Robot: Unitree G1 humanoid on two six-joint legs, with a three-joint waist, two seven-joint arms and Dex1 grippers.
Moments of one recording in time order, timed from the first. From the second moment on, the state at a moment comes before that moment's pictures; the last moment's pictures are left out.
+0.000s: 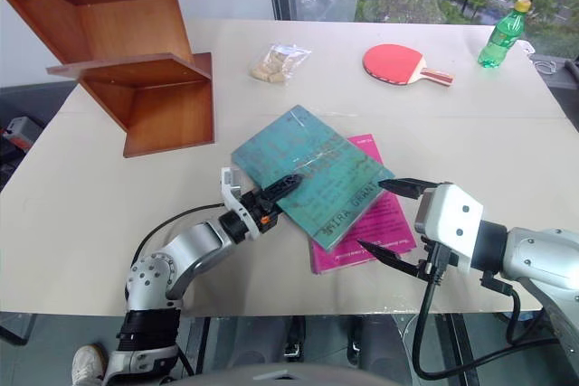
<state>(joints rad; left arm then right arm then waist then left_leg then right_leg) -0.15 0.19 0.12 -0.14 -1.66 0.87 0.19 0.14 -0.87 -0.28 -0.90 0.59 0.52 0.82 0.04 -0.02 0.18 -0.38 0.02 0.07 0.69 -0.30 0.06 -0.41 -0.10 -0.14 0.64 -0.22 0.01</state>
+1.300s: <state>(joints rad) -1.22 1.21 -0.21 0.03 0.01 0.24 -1.06 -0.15 -0.66 0.06 -0.58 0.36 0.30 0.80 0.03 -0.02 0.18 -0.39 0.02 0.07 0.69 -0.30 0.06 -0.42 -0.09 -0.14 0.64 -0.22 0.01</state>
